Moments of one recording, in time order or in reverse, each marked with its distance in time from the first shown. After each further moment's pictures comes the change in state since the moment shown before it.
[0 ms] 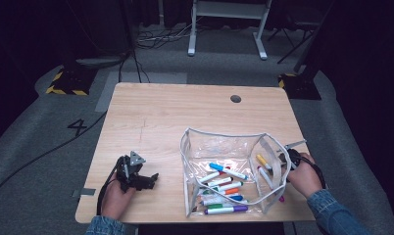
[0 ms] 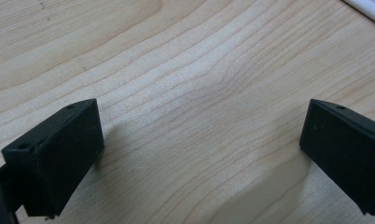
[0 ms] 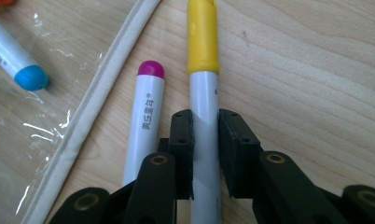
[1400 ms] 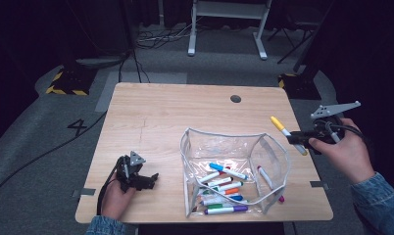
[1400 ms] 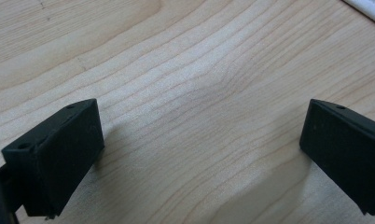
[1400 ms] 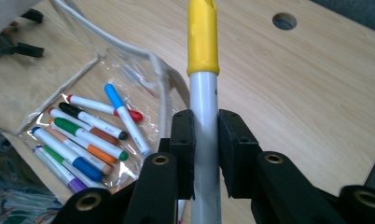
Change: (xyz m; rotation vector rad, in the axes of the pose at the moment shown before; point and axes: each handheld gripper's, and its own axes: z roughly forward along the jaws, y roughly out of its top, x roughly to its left) left arm 0.000 0.000 0.000 0.001 0.000 -0.001; right arm 0.031 0.060 -0.179 -0.270 0.028 -0.178
